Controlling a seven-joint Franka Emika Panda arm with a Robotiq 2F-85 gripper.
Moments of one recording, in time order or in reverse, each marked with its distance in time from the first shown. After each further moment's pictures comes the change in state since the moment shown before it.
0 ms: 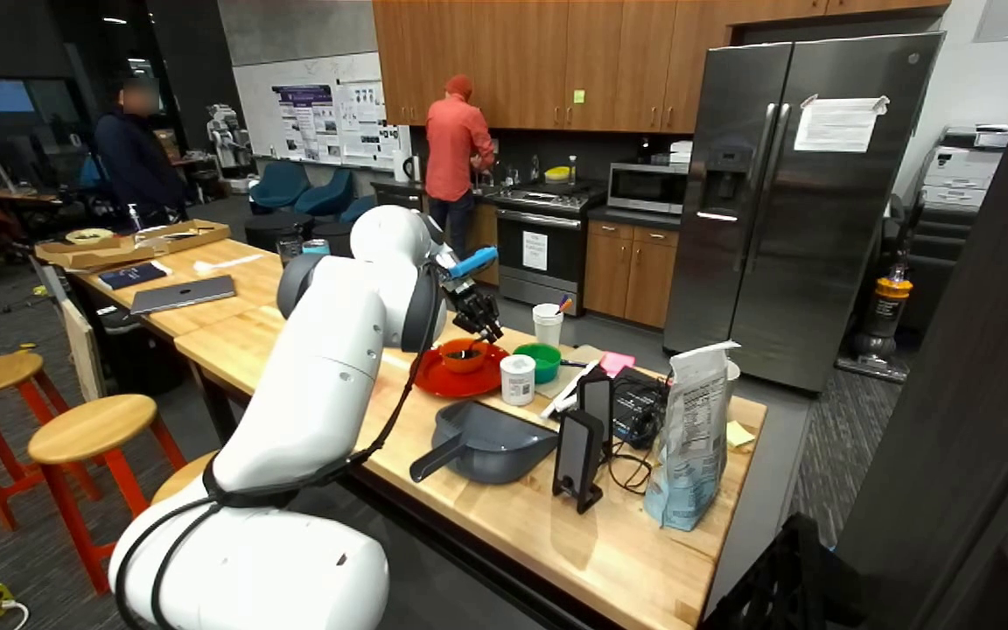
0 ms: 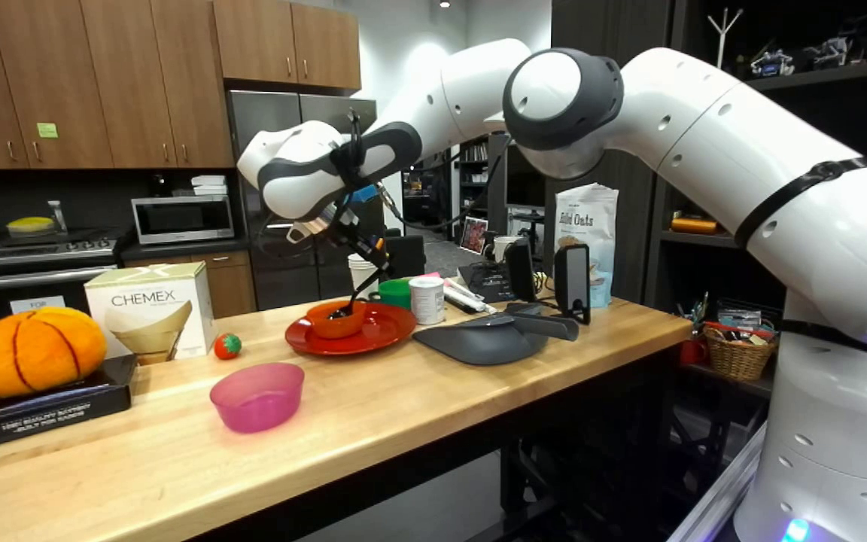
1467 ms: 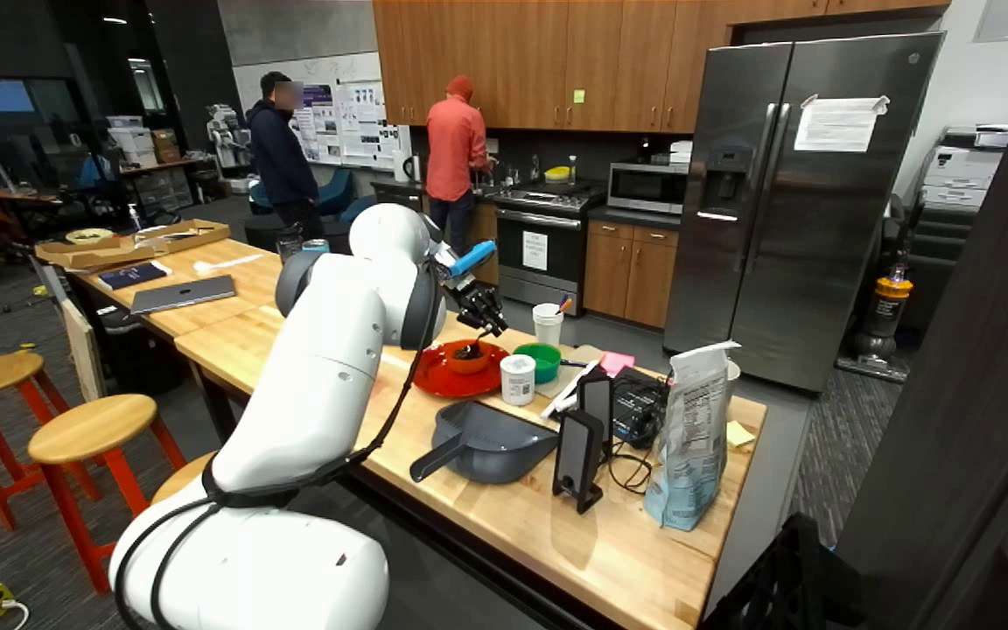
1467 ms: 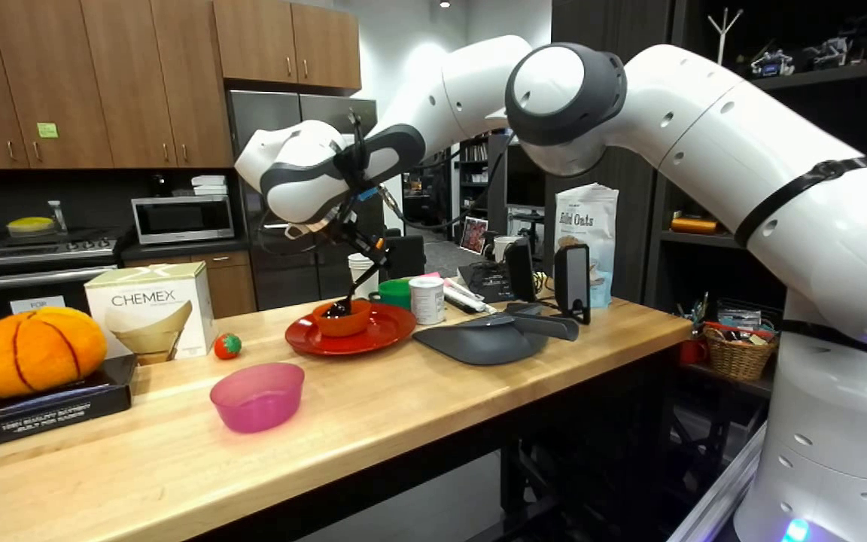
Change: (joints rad) arm -0.005 -0.013 0.011 -0.027 -0.078 0.048 0.047
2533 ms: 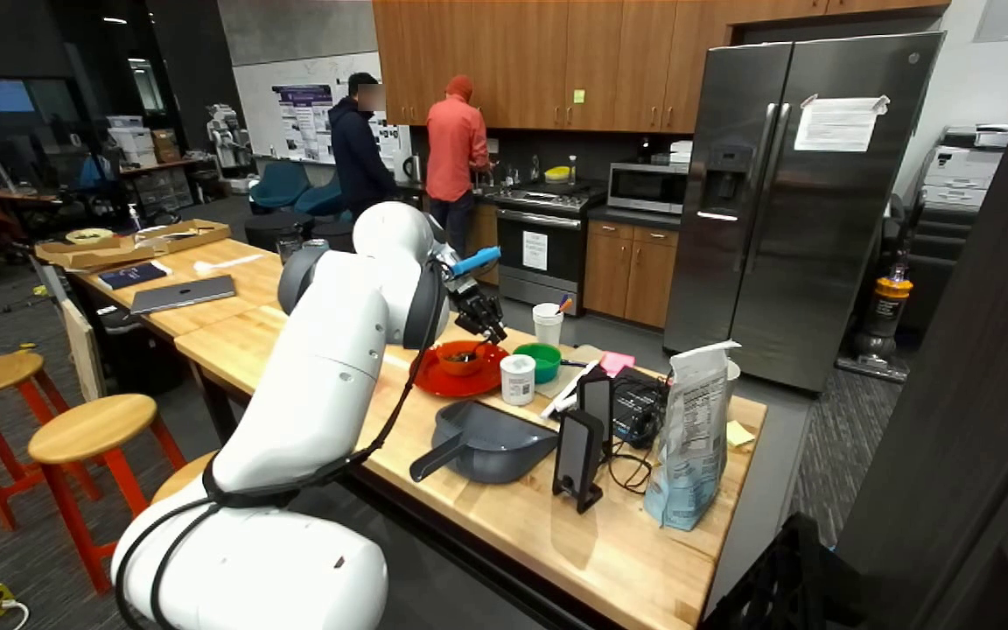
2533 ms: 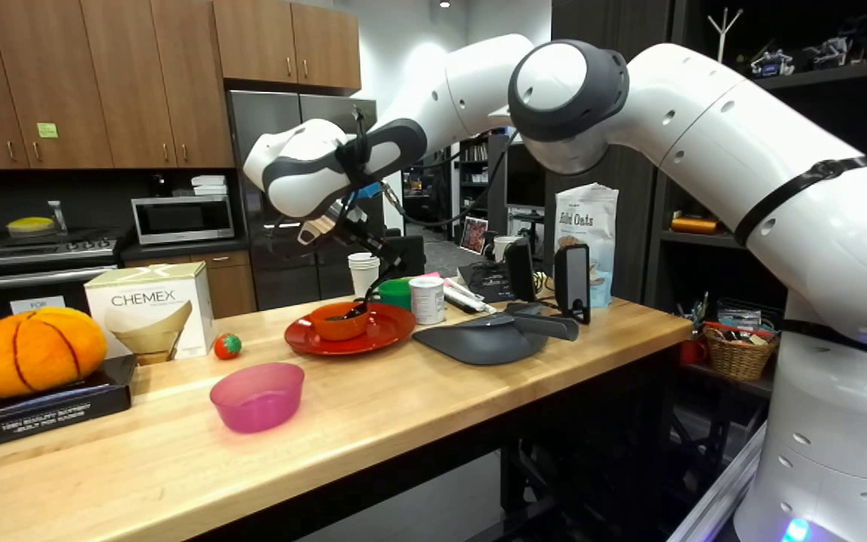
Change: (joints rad) arm -0.024 -0.008 0.020 -0.014 0.046 -0.125 -0.049
